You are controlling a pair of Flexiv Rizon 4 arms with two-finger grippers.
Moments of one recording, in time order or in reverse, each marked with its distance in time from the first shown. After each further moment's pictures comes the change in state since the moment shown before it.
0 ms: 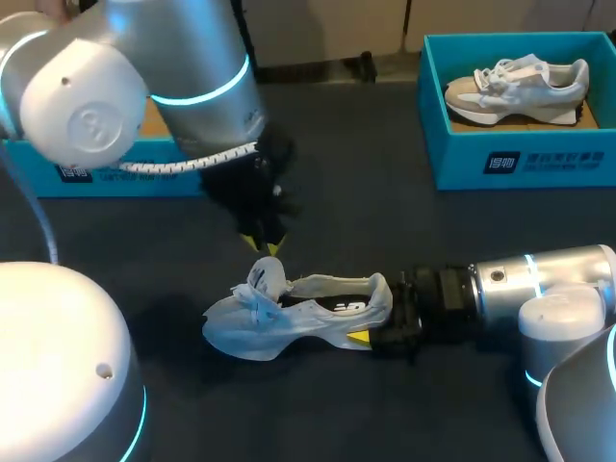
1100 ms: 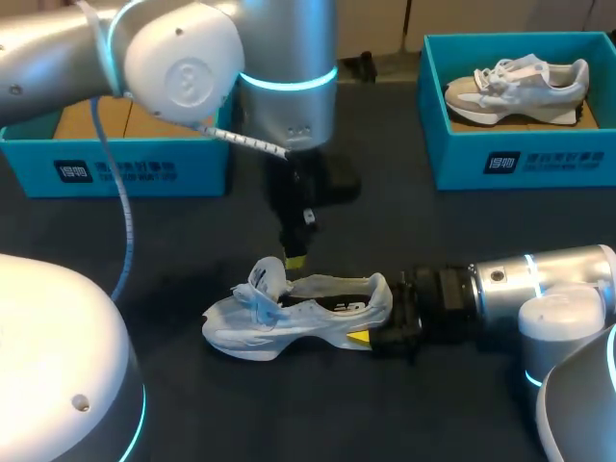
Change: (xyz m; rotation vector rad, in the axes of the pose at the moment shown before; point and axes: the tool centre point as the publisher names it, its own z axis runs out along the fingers) left arm 0.020 -0.010 0.036 -0.265 0.037 0.824; right arm 0.000 0.000 0.000 0.000 0.000 0.000
